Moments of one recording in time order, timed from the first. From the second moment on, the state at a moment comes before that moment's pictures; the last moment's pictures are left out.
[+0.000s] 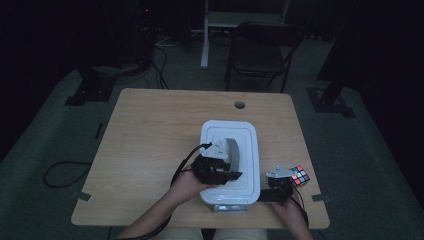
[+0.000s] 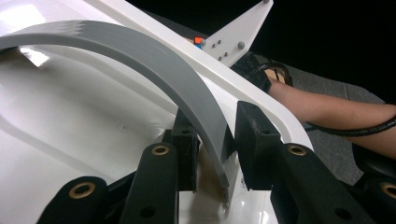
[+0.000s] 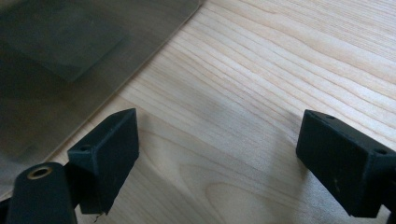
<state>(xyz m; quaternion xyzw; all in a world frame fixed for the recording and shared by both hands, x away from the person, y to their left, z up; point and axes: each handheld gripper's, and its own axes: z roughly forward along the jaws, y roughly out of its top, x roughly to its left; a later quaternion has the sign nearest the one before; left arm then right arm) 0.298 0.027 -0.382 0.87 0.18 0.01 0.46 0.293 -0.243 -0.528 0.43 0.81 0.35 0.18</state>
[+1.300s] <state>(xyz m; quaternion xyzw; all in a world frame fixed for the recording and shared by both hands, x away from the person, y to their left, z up) 0.275 0.083 -0.339 0.85 0.16 0.04 0.50 0.293 -0.243 -0.528 0.43 0.81 0.35 0.18</state>
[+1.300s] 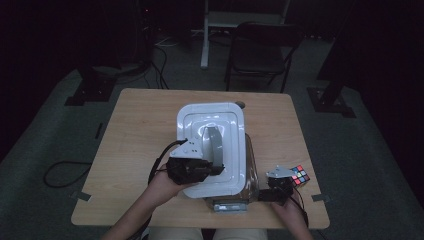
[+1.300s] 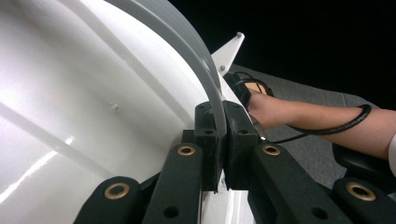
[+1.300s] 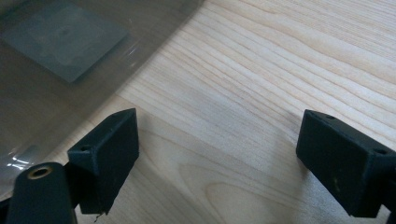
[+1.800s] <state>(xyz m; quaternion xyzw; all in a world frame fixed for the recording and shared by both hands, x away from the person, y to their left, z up) 0.276 0.120 -0.339 0.85 0.17 0.04 0.50 0.293 -0.243 -0.528 0.43 0.81 0.35 0.18</state>
